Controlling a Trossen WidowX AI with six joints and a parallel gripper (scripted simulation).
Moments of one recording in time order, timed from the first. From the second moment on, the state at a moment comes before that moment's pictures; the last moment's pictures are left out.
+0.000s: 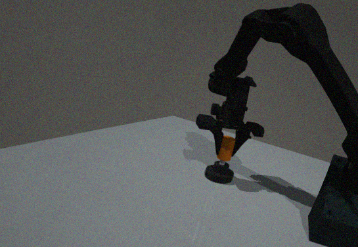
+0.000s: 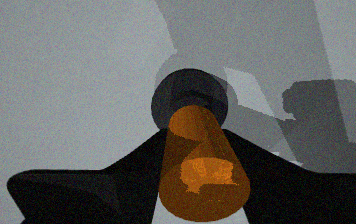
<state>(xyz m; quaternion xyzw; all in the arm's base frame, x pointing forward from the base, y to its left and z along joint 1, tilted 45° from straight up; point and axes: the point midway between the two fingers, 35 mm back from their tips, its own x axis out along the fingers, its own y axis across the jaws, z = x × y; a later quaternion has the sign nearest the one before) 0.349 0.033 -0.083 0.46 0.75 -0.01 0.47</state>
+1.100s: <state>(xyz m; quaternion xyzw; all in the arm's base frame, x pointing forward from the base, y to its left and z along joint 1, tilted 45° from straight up) 0.350 0.031 -0.081 0.41 0.75 0.07 0.51</state>
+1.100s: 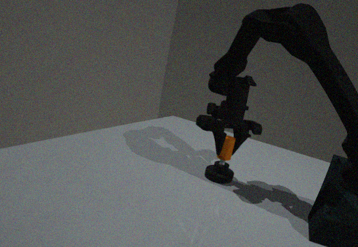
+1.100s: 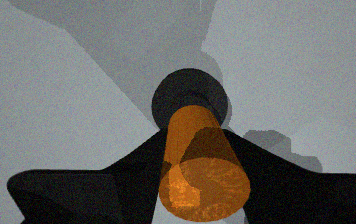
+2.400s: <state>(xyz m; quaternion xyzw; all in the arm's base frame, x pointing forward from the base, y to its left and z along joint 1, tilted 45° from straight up) 0.349 0.031 -0.082 0.36 0.74 0.15 0.55</state>
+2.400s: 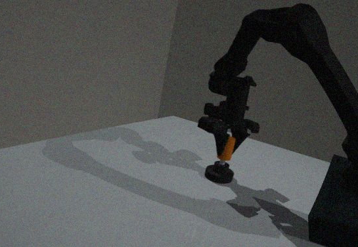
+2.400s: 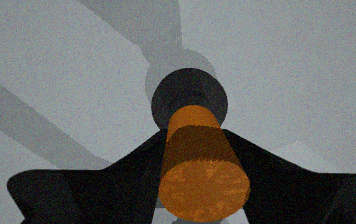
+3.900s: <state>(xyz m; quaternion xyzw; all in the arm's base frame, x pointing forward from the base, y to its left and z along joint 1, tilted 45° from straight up) 0.349 0.032 -0.083 0.30 0.72 0.23 0.59</state>
